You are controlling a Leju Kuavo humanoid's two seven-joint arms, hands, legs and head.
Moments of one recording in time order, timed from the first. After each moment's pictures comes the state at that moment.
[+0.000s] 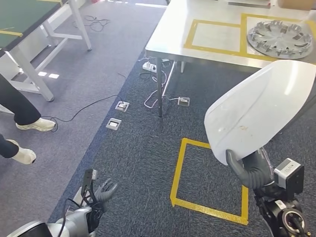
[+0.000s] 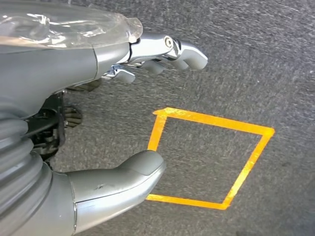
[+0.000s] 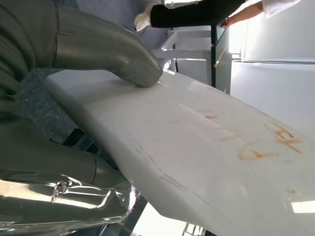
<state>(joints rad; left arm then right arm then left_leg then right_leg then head) -0.32 0.09 -0.57 -0.28 1.00 -0.11 -0.35 -0.23 -0.14 0.57 -1.65 -0.28 0.16 -0.33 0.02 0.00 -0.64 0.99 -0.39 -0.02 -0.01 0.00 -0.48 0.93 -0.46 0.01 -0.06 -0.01</state>
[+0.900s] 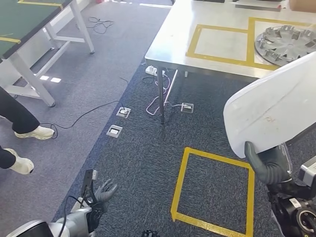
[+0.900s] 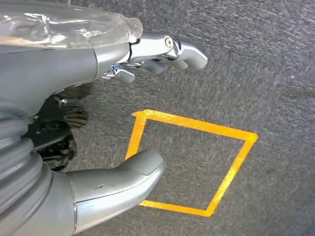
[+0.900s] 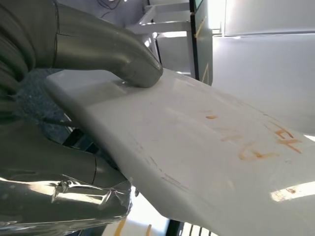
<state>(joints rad) -0.32 0.10 -0.57 -0.28 1.01 -0.11 -0.35 -0.24 -0.14 0.49 -1.67 -0.33 0.14 -0.34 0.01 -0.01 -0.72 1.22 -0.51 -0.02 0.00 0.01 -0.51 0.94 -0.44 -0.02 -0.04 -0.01</state>
